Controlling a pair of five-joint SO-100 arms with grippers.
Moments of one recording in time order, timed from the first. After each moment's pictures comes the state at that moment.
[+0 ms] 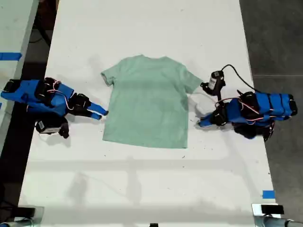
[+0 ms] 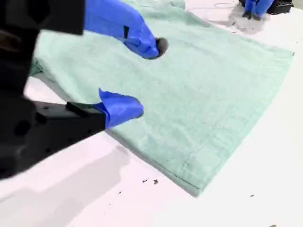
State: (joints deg) arm 0 3.1 204.3 186.2 58.3 -13.3; arm 1 0.3 200.0 174.2 78.8 -46.5
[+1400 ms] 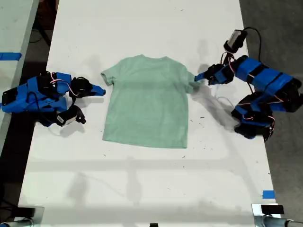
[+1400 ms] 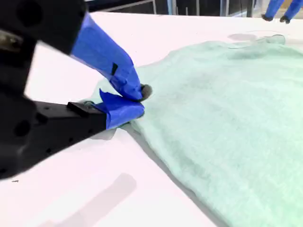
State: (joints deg) arm 0 -23.9 205.1 186.2 57.9 7.0; arm 1 54.8 128.5 134.8 59.8 -34.0
